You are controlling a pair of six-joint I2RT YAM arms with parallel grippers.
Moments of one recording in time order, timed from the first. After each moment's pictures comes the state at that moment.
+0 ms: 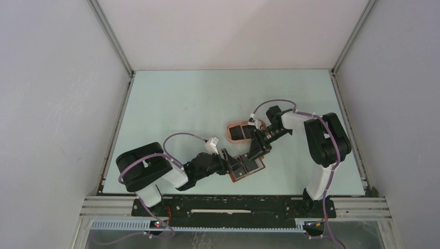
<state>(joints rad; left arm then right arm) -1.01 1.66 0.26 1.07 -0.02 -1.07 0.34 1.87 1.05 -0.75 -1.05 -0.14</state>
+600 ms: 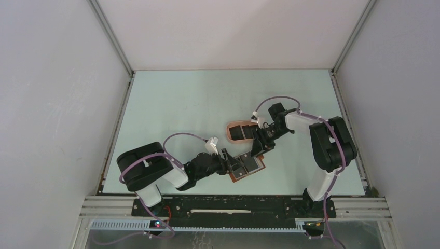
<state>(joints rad) -1.01 1.66 0.26 1.08 -0.02 -1.08 0.32 1.79 1.03 -0.69 -0.85 -0.12</state>
